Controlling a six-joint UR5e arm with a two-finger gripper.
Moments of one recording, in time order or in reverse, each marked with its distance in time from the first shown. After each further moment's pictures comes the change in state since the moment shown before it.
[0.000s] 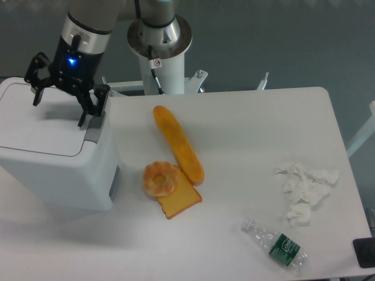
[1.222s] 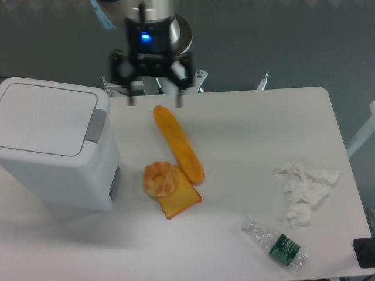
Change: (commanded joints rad) arm 0.331 0.046 0.066 -0.047 0.607 0.314
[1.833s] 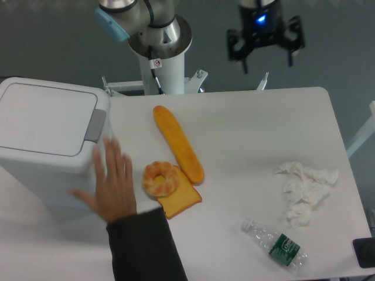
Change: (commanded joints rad) arm 0.509 0.081 -0.037 -0.189 0.005 0.471
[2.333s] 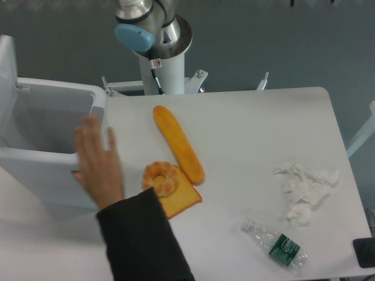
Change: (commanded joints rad) arm 0.473 0.048 0.009 -0.144 0.000 0.487
